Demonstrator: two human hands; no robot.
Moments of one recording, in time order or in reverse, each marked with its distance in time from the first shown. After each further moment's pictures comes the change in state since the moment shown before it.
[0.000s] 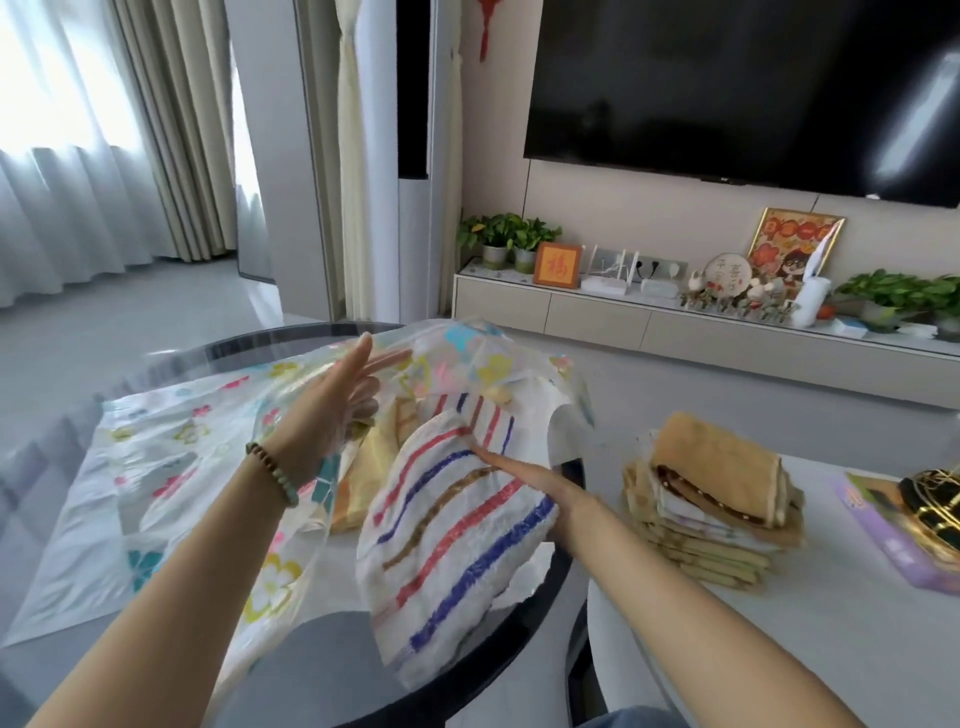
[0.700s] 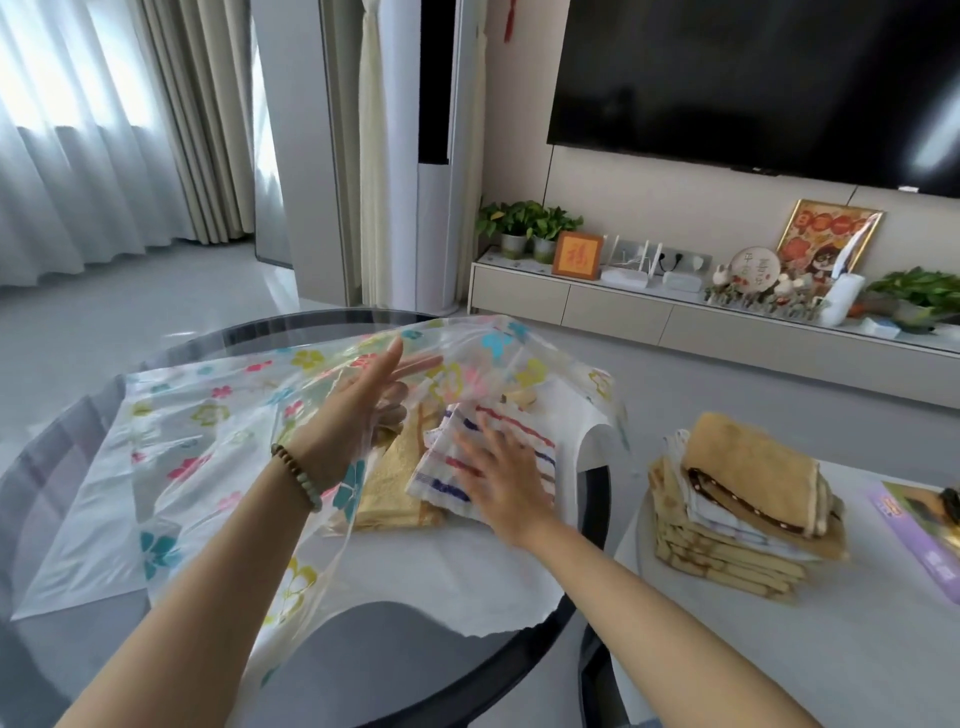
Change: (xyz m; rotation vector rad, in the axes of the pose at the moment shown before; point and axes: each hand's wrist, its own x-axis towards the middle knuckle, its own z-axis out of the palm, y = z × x) left_hand -0.002 -0.012 -0.004 -0.030 -0.033 -0.003; right_hand 0.087 0.043 -0.006 -1.430 0.398 -0.802
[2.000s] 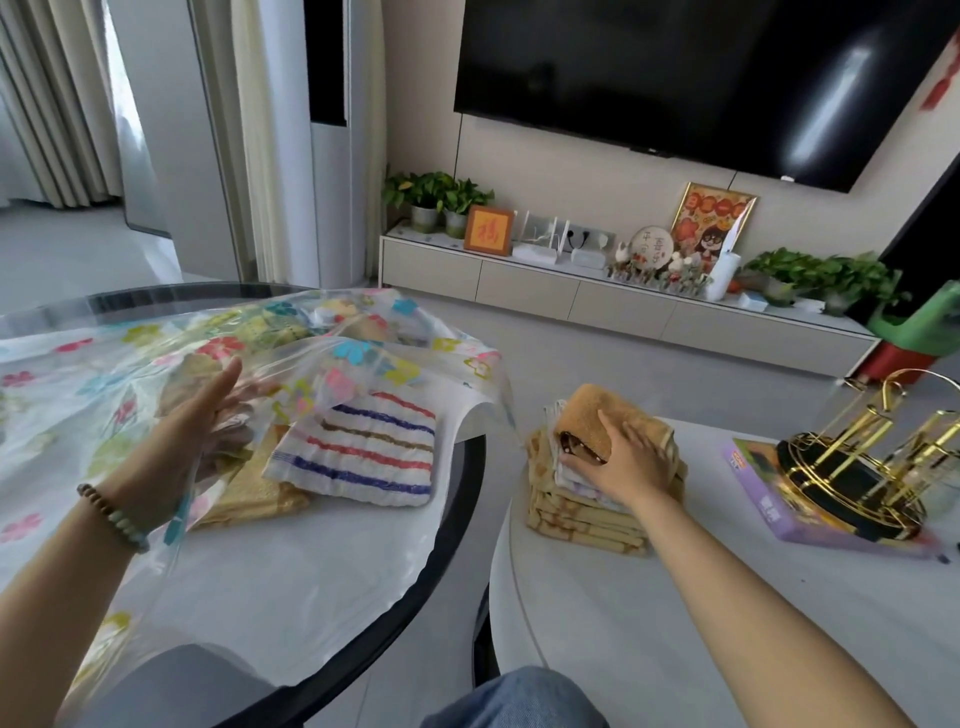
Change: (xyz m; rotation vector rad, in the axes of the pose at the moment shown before) left_hand 0.019 -0.056 0.027 -0.037 0.191 -0.176; right_hand -0.110 0.212 -0.152 -0.362 -0.013 0.771
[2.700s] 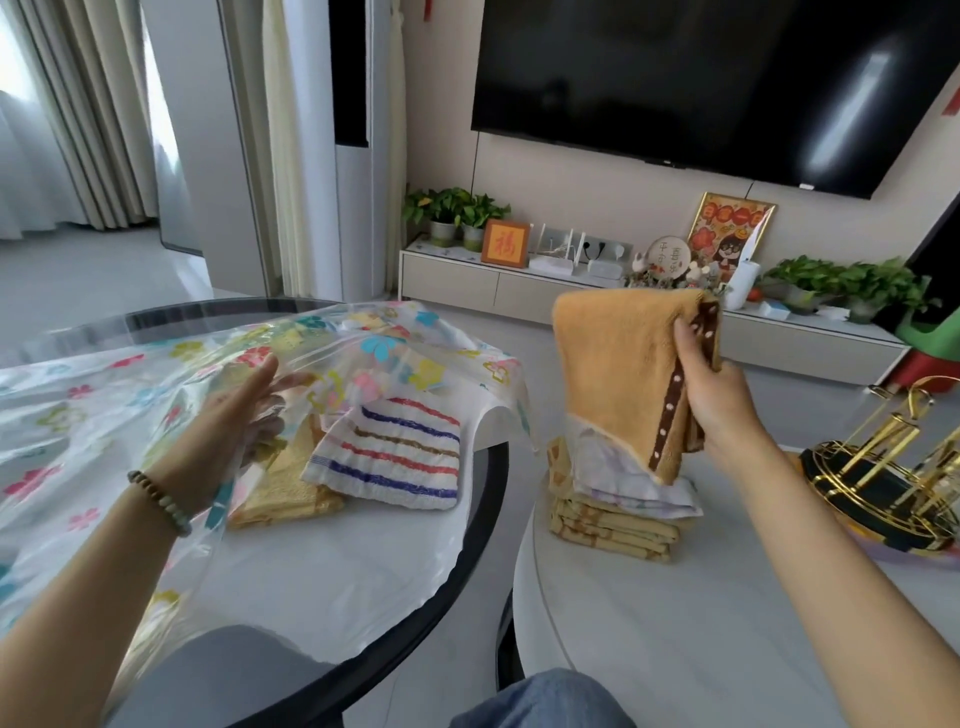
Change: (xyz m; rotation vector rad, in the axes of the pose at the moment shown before) left_hand -0.017 0.023 -0.005 0.027 -0.060 0.109; right_hand -0.055 -0.046 -0.142 1.094 0.207 0.027
